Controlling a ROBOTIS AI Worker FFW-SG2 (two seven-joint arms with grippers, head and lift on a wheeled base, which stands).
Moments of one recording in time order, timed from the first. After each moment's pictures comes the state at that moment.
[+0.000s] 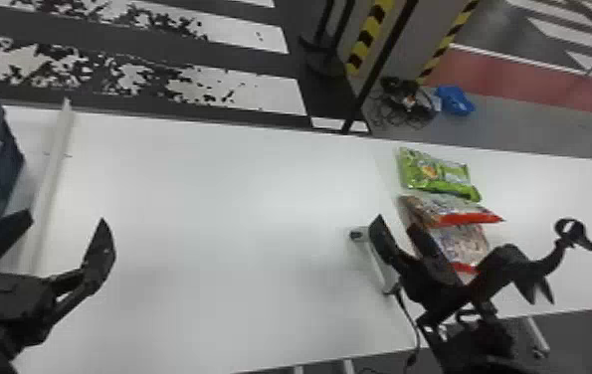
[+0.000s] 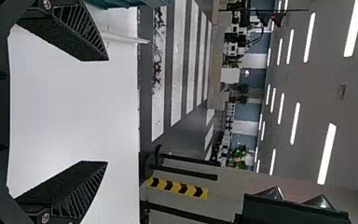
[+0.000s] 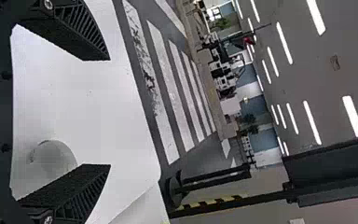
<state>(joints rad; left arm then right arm) 0.60 0.00 -0.09 -2.12 0.00 0.14 -0.15 0.50 -0.05 -0.42 -1.89 -0.45 0.15 0.39</state>
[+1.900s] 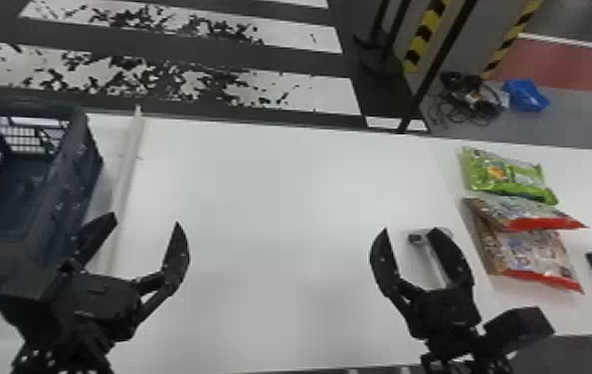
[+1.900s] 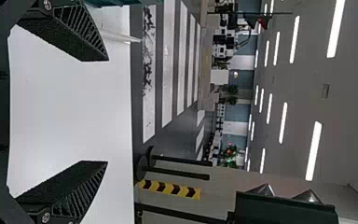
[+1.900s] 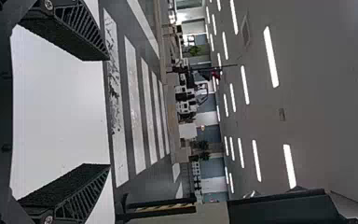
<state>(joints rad) 0.64 0.00 -0.13 -2.08 -0.03 0.02 -0.11 0.64 0.00 -0.14 -1.85 -0.23 -0.36 0.29</state>
